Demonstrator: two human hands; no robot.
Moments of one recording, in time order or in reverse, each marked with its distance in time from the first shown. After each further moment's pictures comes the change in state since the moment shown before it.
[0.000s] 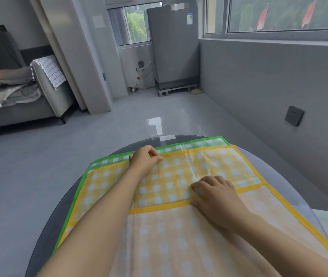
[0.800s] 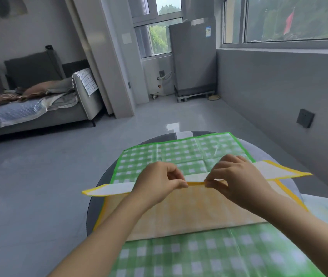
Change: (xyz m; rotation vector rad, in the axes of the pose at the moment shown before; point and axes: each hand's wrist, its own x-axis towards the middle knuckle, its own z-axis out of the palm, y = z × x) left_hand -0.239 0.063 -0.083 0.003 -0.109 0.172; right_hand -0.089 -0.042 -0.087 -0.030 0.323 -0.428
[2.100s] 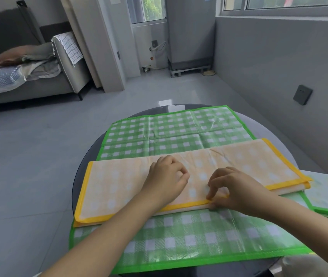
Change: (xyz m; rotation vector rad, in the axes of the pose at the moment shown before) left_hand -0.008 -0.044 0.074 0.223 -0.033 0.112; right_hand -0.051 -0.008 0.031 0.278 -0.531 0.257
